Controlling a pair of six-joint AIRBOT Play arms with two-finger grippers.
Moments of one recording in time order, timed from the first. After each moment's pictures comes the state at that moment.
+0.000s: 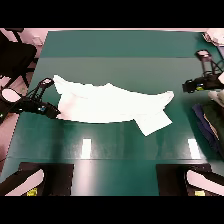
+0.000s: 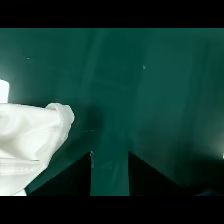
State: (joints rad) left arm 0.14 -1.06 0.79 1.12 -1.07 -0.79; right arm -0.19 -1.23 1.13 -1.37 0.95 1.23
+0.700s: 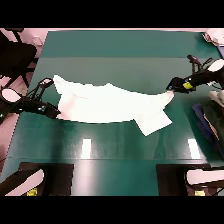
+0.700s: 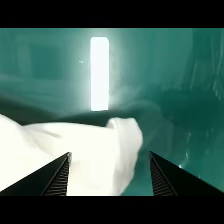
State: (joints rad) left arm 0.14 -1.06 0.79 1.11 -1.07 -0.81; right arm -0.16 -1.56 1.38 -1.20 1.21 1.43
